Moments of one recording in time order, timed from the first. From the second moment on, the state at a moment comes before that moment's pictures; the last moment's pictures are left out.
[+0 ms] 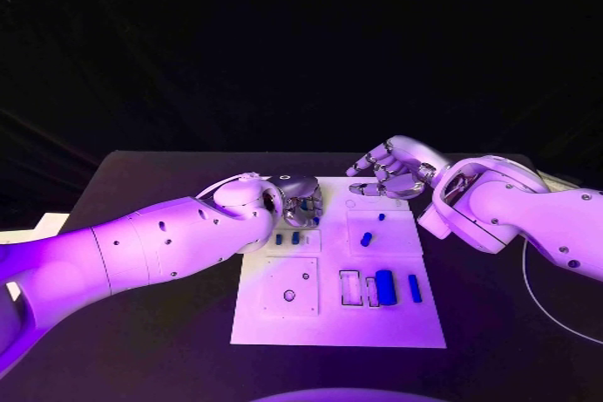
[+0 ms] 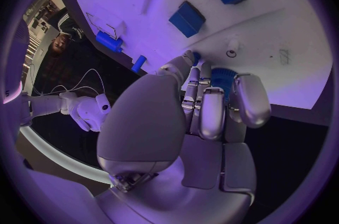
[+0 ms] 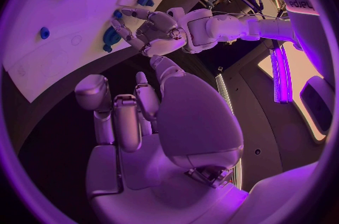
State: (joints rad) left arm 1.21 -0.49 -0.06 1.30 -1.52 -0.13 -0.16; left_hand 1.49 -0.17 0.34 0.13 0.12 1.02 0.13 0.14 0.17 1.12 0.07 0.21 0.13 1.47 -0.01 1.34 1.21 0.09 1.46 0.09 1.17 1.29; right arm 1.29 -0.95 -0.03 1.71 -1.04 -0.34 -0.08; right_hand 1.41 -0.09 0.17 0.17 0.41 1.00 0.15 0.09 0.07 1.36 0.06 1.22 1.27 1.47 -0.01 1.47 1.31 0.12 1.22 0.09 1.24 0.93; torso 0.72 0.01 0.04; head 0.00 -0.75
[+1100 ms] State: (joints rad) left arm 1.20 -0.50 -0.05 1.29 -1.52 -0.12 -0.18; left_hand 1.49 -0.15 0.46 0.05 0.11 1.14 0.12 0.13 0.16 1.25 0.05 0.16 0.12 1.47 -0.03 1.34 1.16 0.08 1.47 0.08 1.25 1.31; right arm 1.29 -0.94 -0.03 1.71 -1.04 -0.33 -0.07; right_hand 1.41 -0.09 0.17 0.17 0.41 1.00 0.15 0.09 0.07 1.36 0.06 1.22 1.27 1.47 -0.01 1.47 1.31 0.12 1.22 0.09 1.24 0.93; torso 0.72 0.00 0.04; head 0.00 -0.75
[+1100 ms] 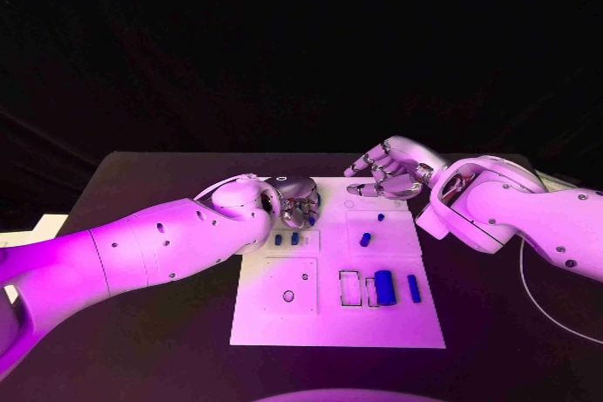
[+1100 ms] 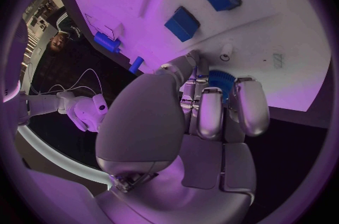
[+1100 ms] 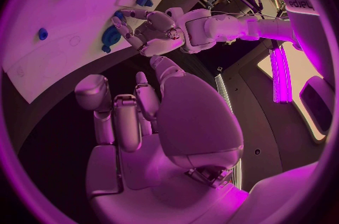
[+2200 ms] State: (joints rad) left arm 1.20 -0.66 0.00 1.40 -1.36 -0.13 -0.20; left_hand 1.46 -0.16 0.47 0.04 0.11 1.14 0.12 0.11 0.15 1.25 0.05 0.13 0.11 1.47 -0.03 1.34 1.14 0.08 1.47 0.08 1.25 1.31; right arm 1.28 -0.94 -0.03 1.70 -1.04 -0.33 -0.07; right_hand 1.41 -0.09 0.17 0.17 0.41 1.00 0.15 0.09 0.07 1.36 0.06 1.22 1.27 1.47 -0.01 1.47 1.31 0.12 1.22 0.09 1.24 0.93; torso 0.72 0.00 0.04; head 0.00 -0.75
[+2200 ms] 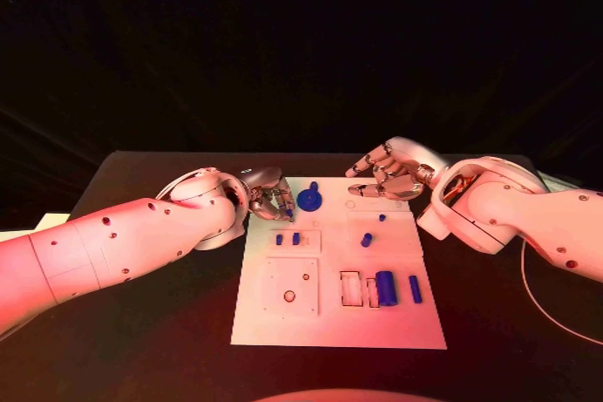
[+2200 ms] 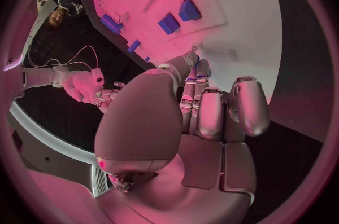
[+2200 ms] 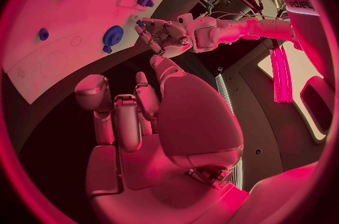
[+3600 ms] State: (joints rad) left arm 1.19 -0.63 -0.01 1.37 -1.38 -0.10 -0.20; left_hand 1.46 -0.15 0.48 0.03 0.11 1.14 0.12 0.11 0.15 1.26 0.06 0.13 0.12 1.47 -0.03 1.34 1.15 0.08 1.46 0.08 1.25 1.31; right arm 1.28 -0.94 -0.03 1.70 -1.04 -0.33 -0.07; right_hand 1.41 -0.09 0.17 0.17 0.41 1.00 0.15 0.09 0.07 1.36 0.06 1.22 1.27 1.47 -0.01 1.47 1.31 0.12 1.22 0.09 1.24 0.93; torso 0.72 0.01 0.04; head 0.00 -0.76
